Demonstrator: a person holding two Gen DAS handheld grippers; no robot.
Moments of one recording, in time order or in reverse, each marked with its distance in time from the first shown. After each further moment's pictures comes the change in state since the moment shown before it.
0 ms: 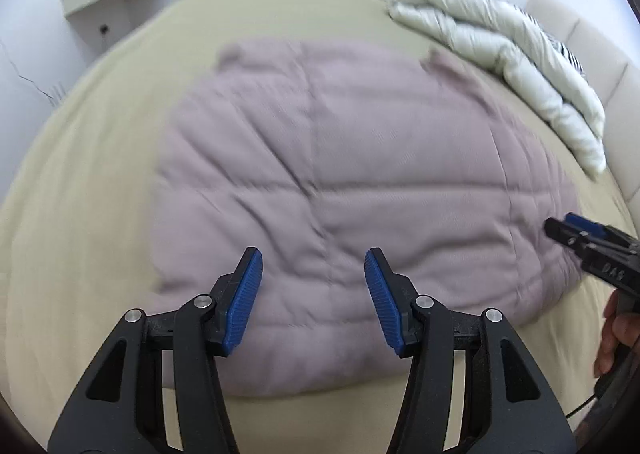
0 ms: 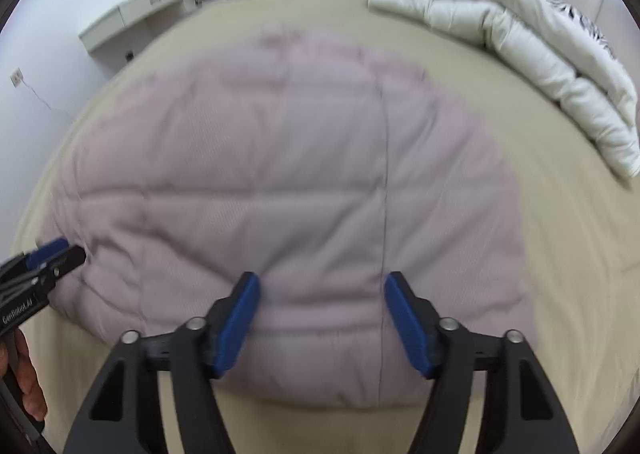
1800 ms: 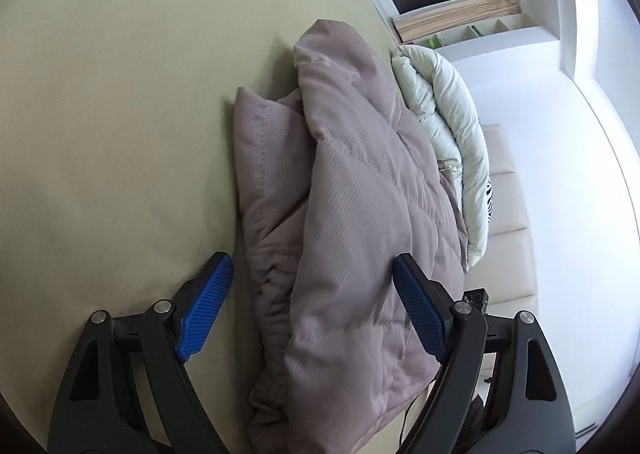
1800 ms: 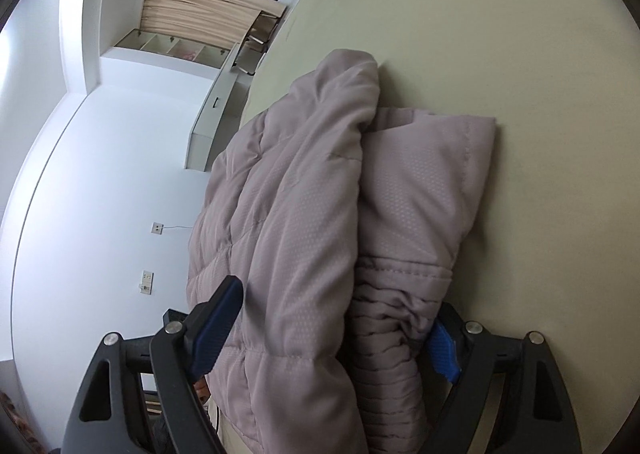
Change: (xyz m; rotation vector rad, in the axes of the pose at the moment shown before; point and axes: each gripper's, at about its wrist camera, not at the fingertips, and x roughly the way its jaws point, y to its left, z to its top) left arm 0.161 0.161 0.053 -0.556 0.190 -0.670; right arm 0.124 -0.196 0.039 0.533 0.085 0.822
